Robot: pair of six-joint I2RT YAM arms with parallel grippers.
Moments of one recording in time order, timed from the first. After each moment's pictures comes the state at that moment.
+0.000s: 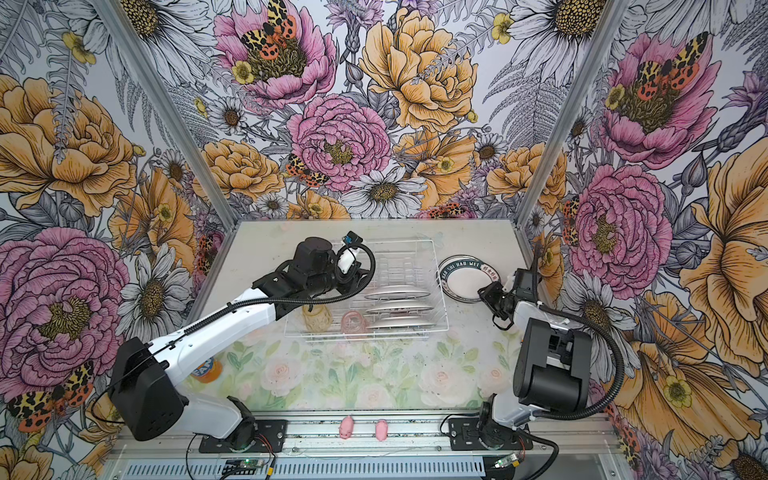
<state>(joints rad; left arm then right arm) -0.68 1.43 1.18 -0.28 0.11 0.03 -0.34 1.52 0.74 -0.16 -0.47 0.53</state>
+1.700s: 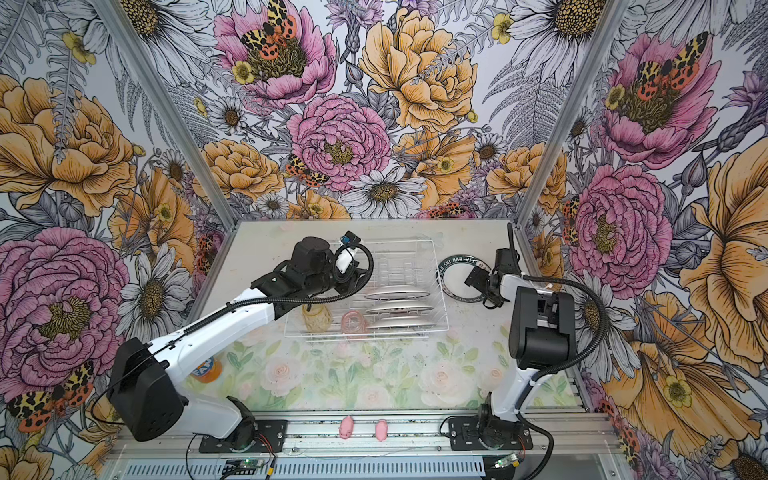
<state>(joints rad) -0.66 1.43 1.17 -0.26 0.12 0.05 -0.21 1.79 1.03 -0.28 -0.23 0.44</state>
